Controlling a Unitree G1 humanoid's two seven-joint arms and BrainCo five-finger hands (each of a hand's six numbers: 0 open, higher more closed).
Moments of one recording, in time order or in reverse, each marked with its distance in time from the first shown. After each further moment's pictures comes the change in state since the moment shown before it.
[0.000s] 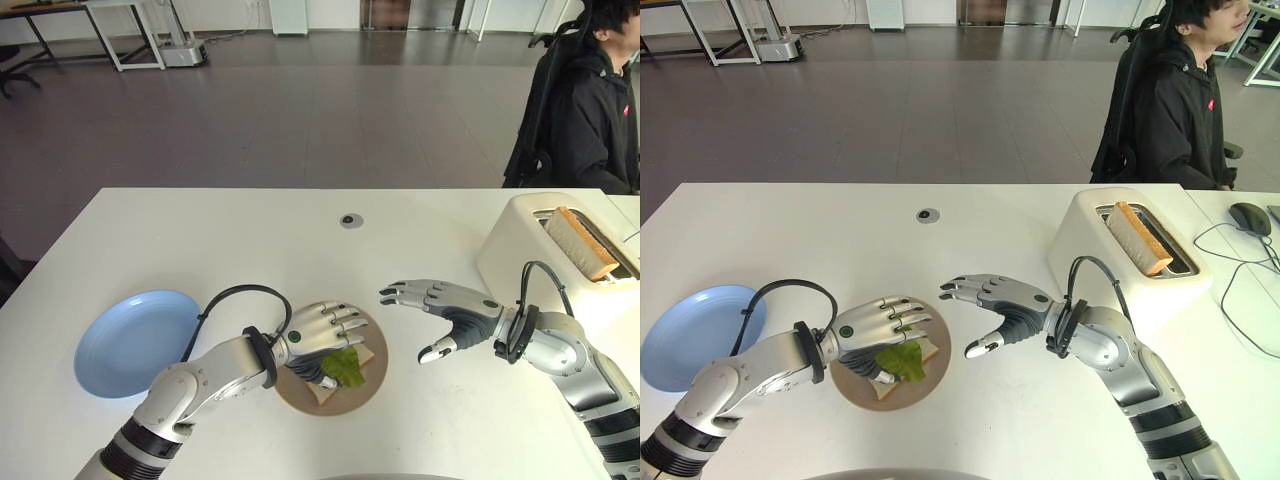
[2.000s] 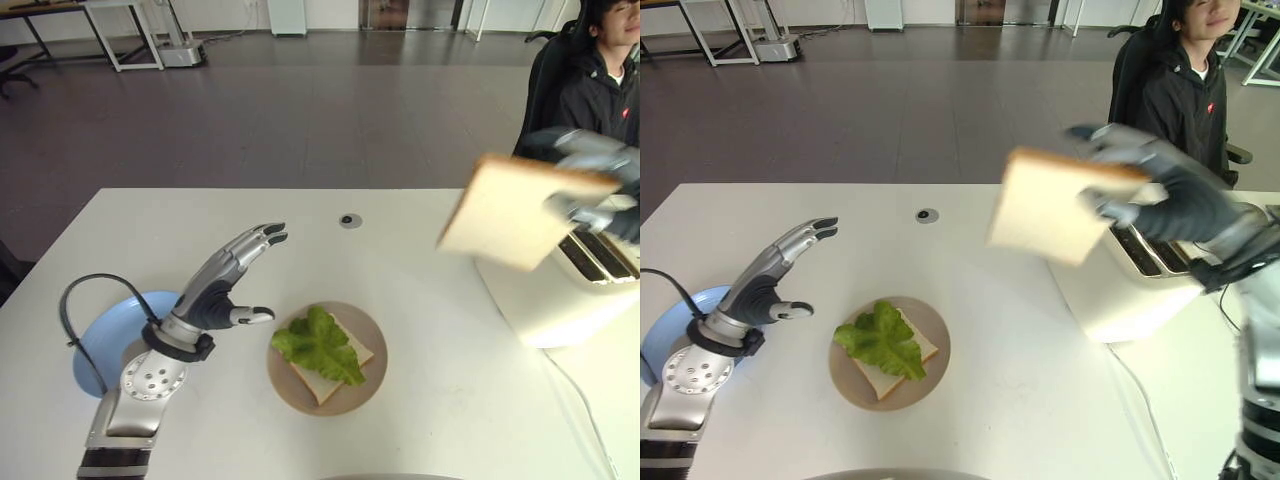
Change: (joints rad) left arm 0.167 -0.080 0.501 0.175 -0.795 -0.182 0.195; right arm -0.067 -0.167 -0.422 -0.317 0.691 0.506 0.220
